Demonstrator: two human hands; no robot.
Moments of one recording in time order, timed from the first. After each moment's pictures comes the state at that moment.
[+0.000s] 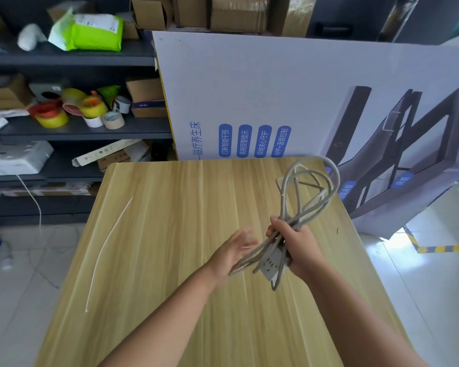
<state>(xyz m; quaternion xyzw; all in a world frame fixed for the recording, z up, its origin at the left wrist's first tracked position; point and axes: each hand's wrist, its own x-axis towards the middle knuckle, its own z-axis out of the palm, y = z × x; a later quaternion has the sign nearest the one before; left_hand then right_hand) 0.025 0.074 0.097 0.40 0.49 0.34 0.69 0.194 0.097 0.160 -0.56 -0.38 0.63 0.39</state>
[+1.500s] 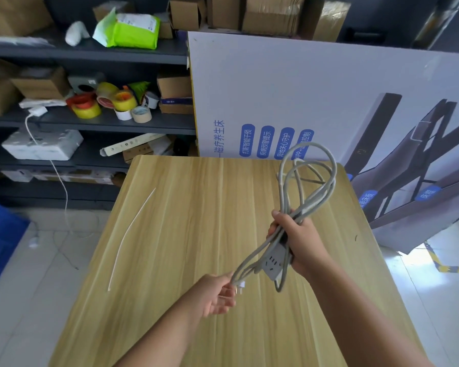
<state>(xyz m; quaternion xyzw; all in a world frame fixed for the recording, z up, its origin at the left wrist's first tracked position) -0.024 0.007 0.061 0.14 0.69 0.20 0.69 0.150 0.083 0.199 -0.54 -0.39 0.64 0.39</state>
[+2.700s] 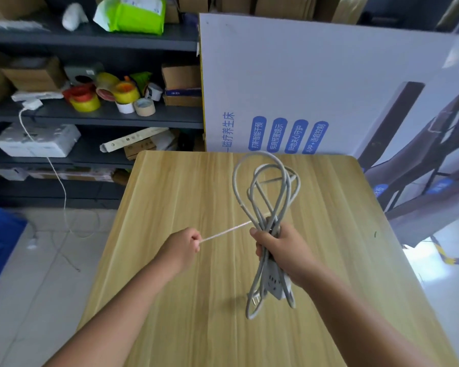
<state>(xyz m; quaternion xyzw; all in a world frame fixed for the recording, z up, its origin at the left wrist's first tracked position) -0.163 0.054 0.079 0.52 0.75 0.16 0.37 0.075 0.071 0.167 -0.56 -0.56 0.57 0.22</state>
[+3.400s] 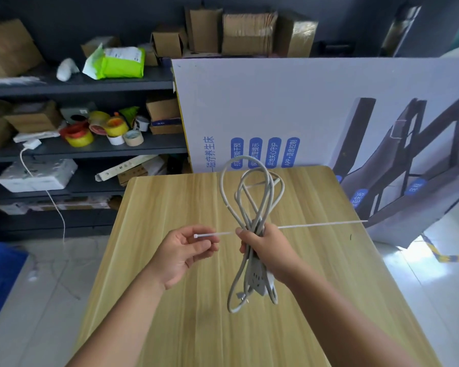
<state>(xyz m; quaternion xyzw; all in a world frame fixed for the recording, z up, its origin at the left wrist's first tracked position) -0.093 0.035 0.187 0.35 0.44 0.49 0.67 0.117 0.067 0.212 -0.55 -0.55 0.56 0.27</state>
